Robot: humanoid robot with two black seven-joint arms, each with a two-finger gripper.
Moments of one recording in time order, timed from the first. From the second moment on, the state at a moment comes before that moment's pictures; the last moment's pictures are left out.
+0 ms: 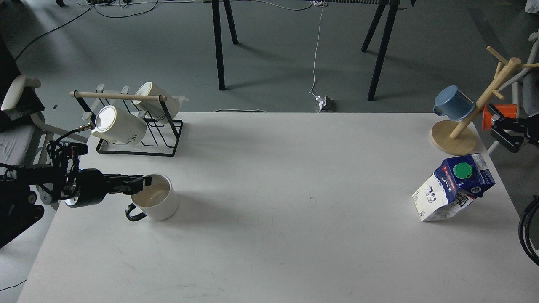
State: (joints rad) left arm -0.62 0.74 -0.38 -0.90 1.70 -0.28 -0.49; right arm 0.24 -0.77 1.24 0.96 0.68 0.49 -0.38
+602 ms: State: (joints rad) left arm -0.65 0.79 -0.38 -0.97 1.67 -0.25 -0.49; right arm 0.23 -0.77 1.24 0.95 0.68 0.49 -0.38
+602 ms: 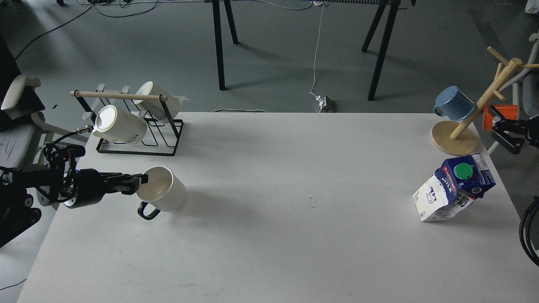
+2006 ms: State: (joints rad) left arm -0.92 0.14 -0.17 -0.77 1.78 -0.37 -0.49; right arm 0.24 -0.81 1.24 0.80 0.69 0.49 -0.38
